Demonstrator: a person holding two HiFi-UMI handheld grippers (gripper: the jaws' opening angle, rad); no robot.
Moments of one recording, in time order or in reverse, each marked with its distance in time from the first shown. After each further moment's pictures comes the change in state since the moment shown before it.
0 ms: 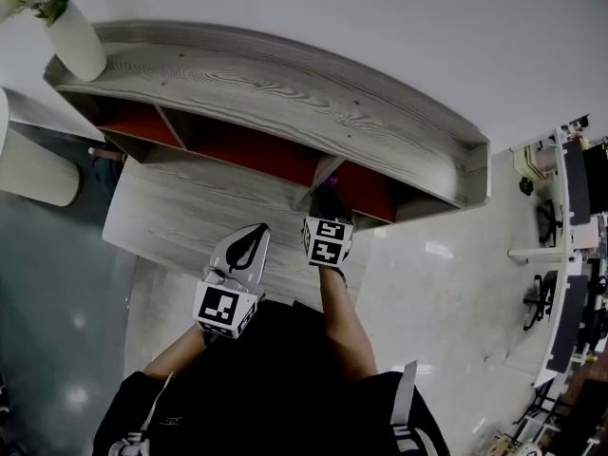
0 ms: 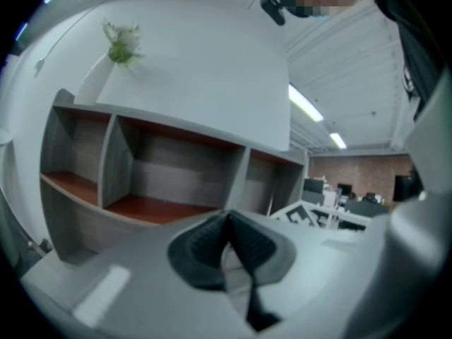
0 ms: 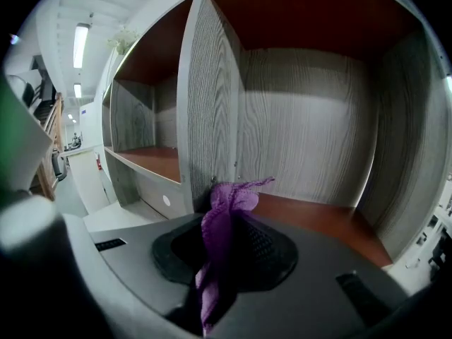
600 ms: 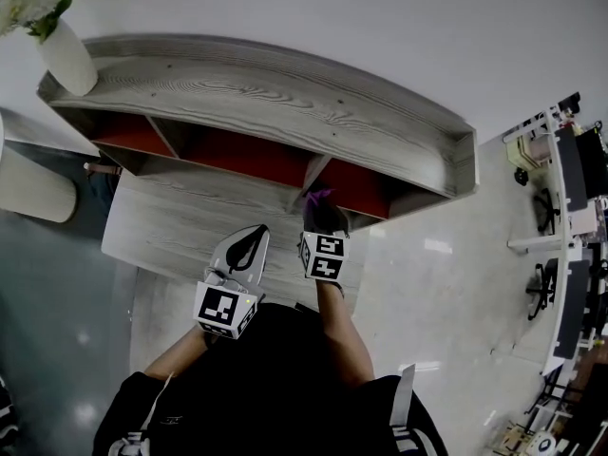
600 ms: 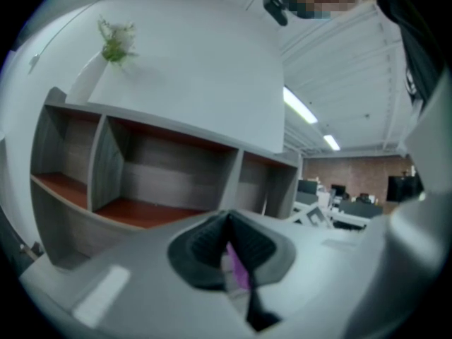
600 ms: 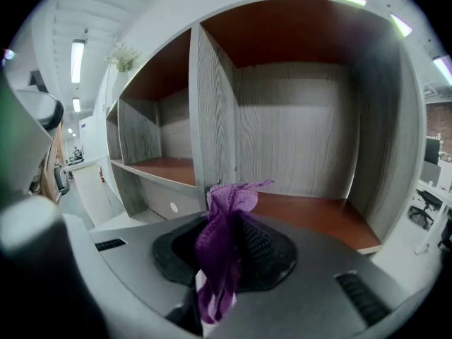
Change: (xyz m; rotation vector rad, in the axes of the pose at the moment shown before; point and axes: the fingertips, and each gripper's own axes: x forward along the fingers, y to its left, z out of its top) left arm 0.005 -0.011 0.006 0.010 -0.012 -0.050; right arm -0.035 0.005 -0.002 0.074 -0.036 0.027
